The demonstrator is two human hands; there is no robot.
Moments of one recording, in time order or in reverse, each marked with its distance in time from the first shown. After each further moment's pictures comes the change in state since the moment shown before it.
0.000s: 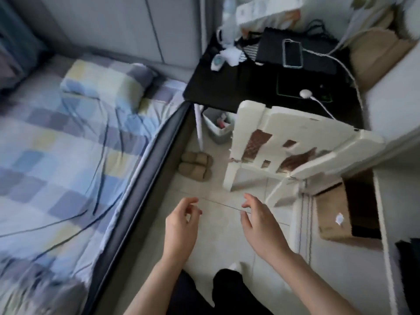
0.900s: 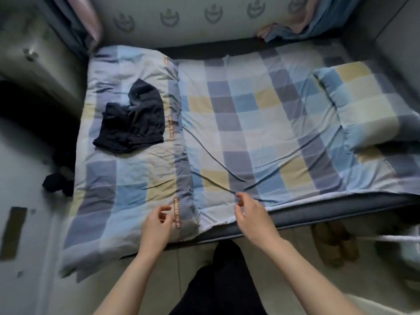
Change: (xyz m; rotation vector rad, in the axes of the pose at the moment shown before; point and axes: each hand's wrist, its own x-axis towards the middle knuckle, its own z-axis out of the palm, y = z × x) left_hand -0.093 -0.344 -0.434 -0.195 0.874 -0.808; right_hand 0.036 -0.449 0.407 -0.277 -0.779 -0.745
